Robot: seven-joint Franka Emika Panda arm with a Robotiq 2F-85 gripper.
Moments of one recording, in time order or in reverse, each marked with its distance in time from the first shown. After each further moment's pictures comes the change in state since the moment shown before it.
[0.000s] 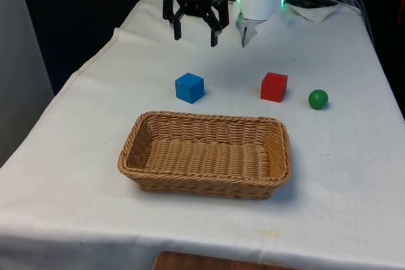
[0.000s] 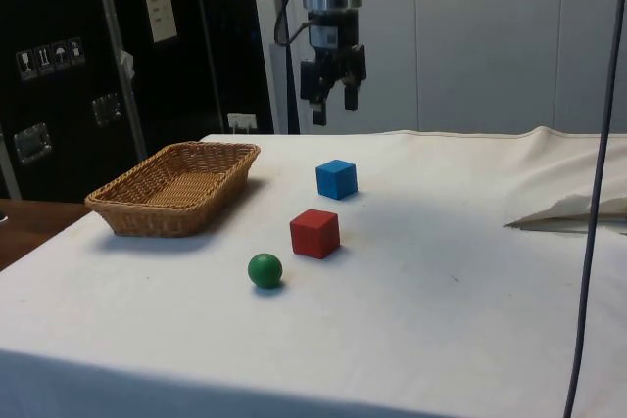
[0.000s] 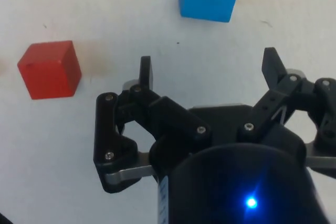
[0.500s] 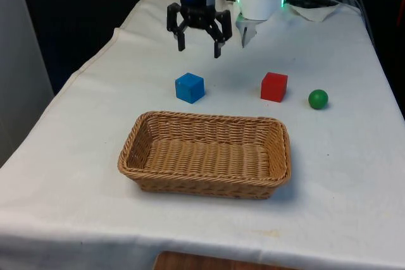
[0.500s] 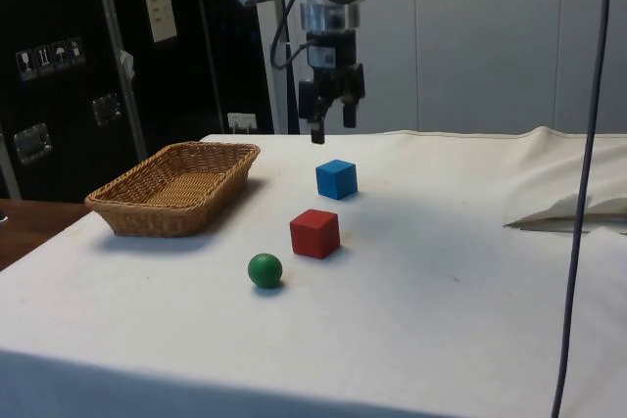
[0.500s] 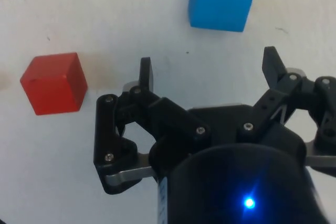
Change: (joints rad) arm 0.003 0.068 0.016 0.004 0.058 0.050 -0.021
